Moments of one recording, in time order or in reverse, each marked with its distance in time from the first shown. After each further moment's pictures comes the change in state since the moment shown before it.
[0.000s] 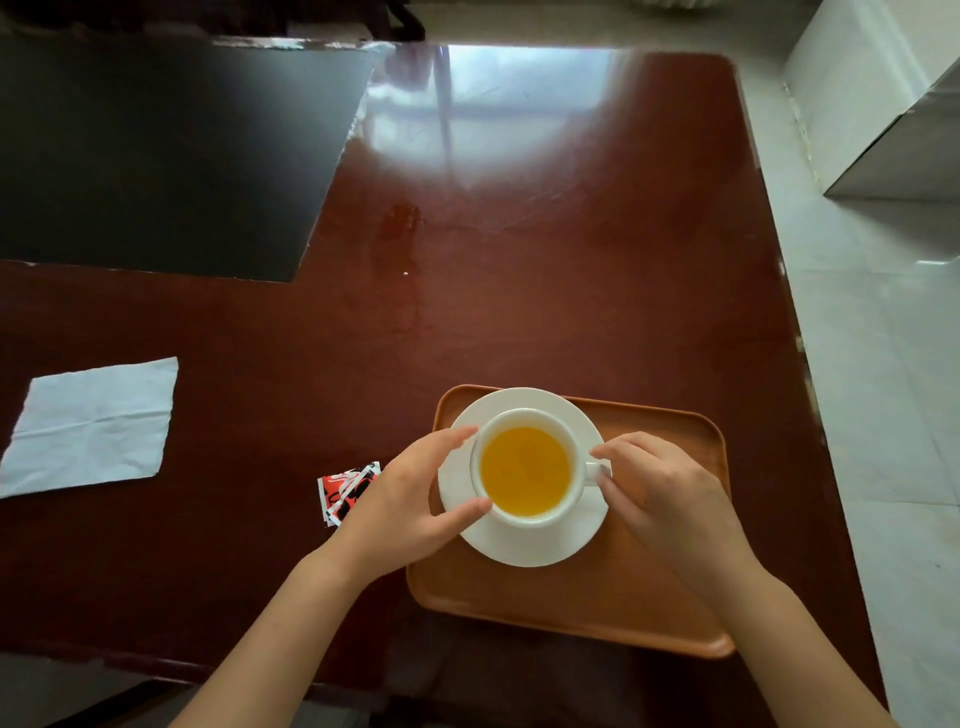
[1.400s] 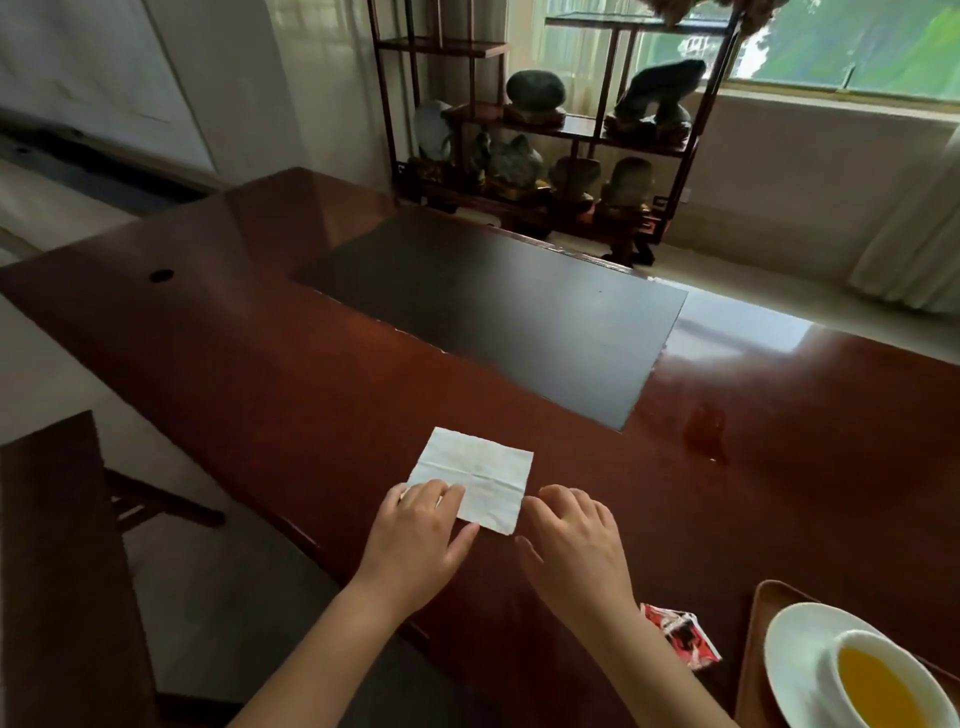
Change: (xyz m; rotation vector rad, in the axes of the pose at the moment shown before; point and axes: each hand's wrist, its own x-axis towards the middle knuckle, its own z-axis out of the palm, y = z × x) left_hand -0.213 -0.106 -0.239 0.713 0.556 -0.302; right_hand 0.072 -0.385 0.116 -0.196 -0.030 -0.408
